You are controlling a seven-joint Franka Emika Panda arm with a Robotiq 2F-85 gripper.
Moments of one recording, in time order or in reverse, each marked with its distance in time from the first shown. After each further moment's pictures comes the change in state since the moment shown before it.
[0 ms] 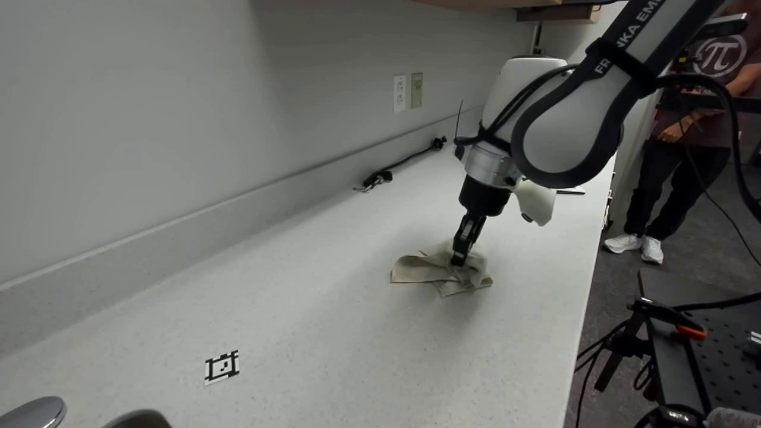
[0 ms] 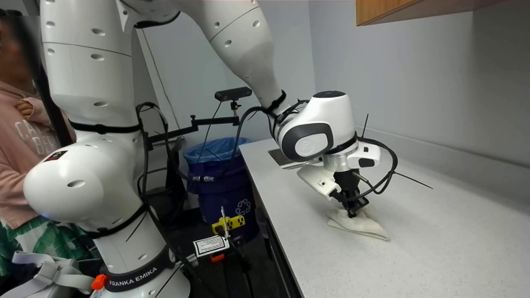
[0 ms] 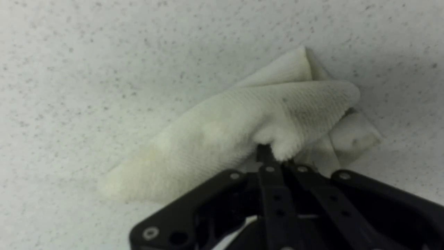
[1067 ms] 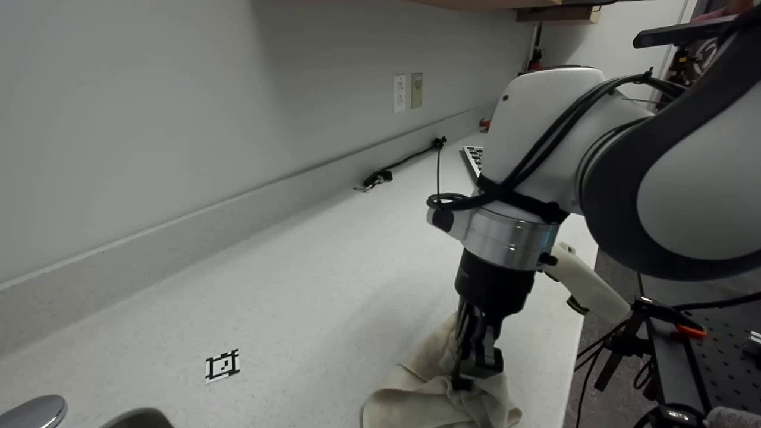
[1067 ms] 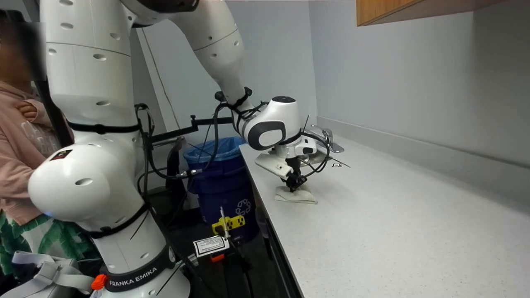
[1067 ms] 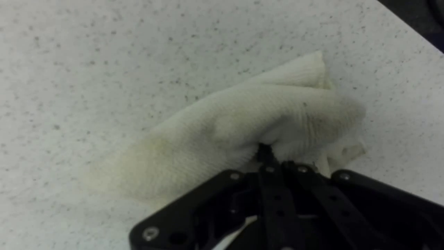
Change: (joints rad) arm 0.067 -0.013 0.361 -0.053 0.162 -0.024 -0.113
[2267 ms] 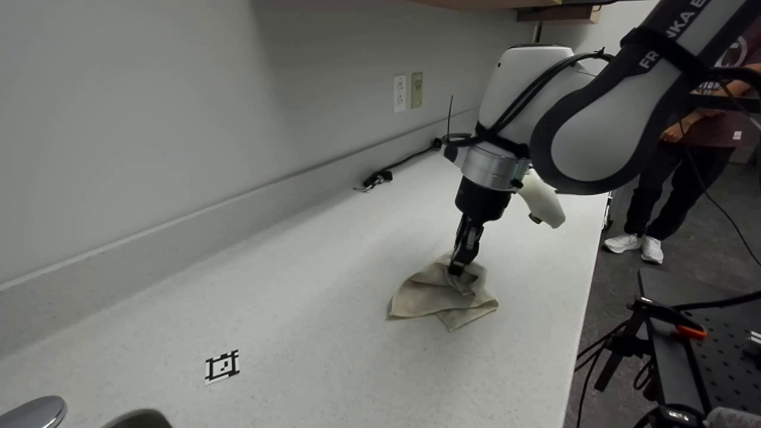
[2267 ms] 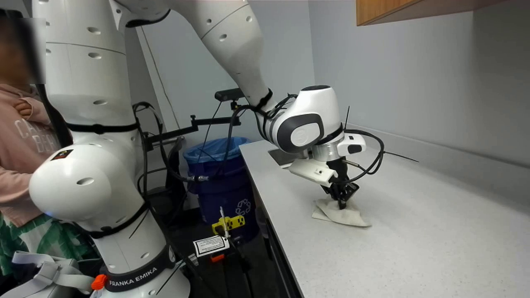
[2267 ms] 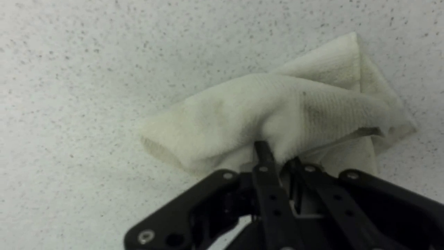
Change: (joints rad) arm 0.013 -0.037 -0.373 0.031 -0.283 0.000 0.062
